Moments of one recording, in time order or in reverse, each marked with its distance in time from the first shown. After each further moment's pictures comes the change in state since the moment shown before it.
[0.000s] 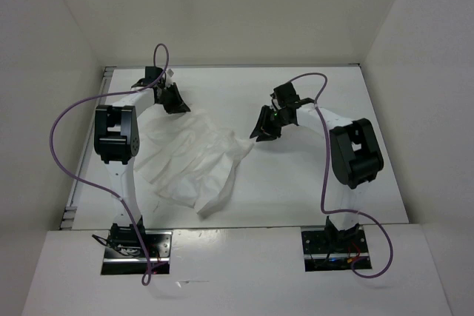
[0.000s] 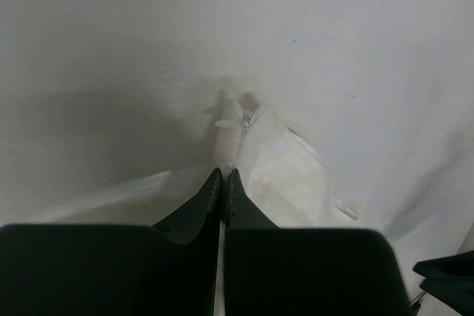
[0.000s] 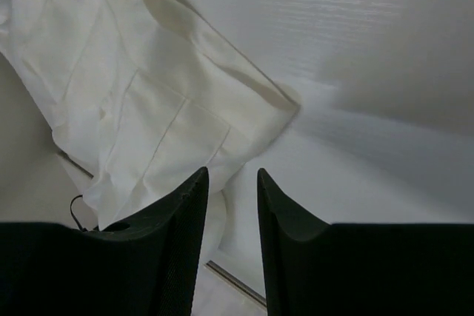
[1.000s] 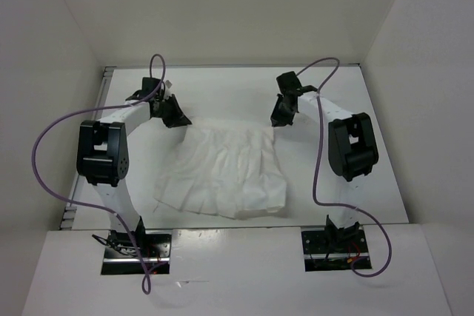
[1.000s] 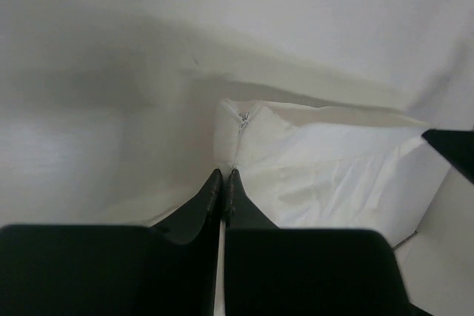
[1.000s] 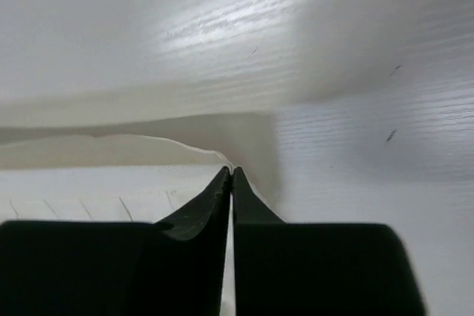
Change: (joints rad) left arm -0.010 -0.312 -0.352 0.017 -0.007 -0.102; right arm -0.035 0.149 0.192 -0.138 0.417 0.046
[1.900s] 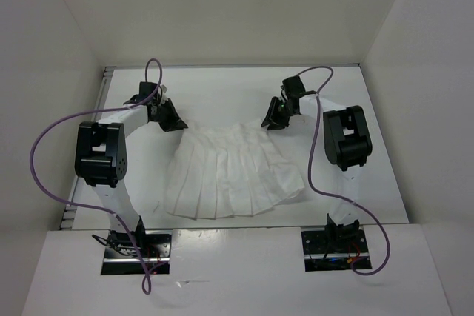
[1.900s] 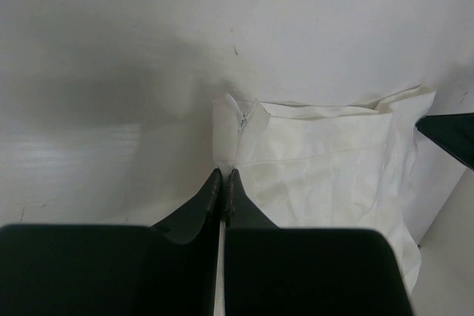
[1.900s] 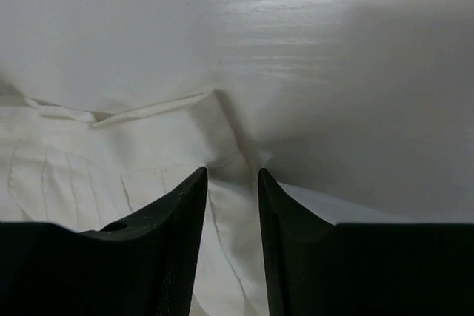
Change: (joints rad) left arm -0.003 -0.042 -0.088 0.035 -0.033 -0.026; right arm -0.071 0.124 -0.003 0.174 -0.312 -0.134
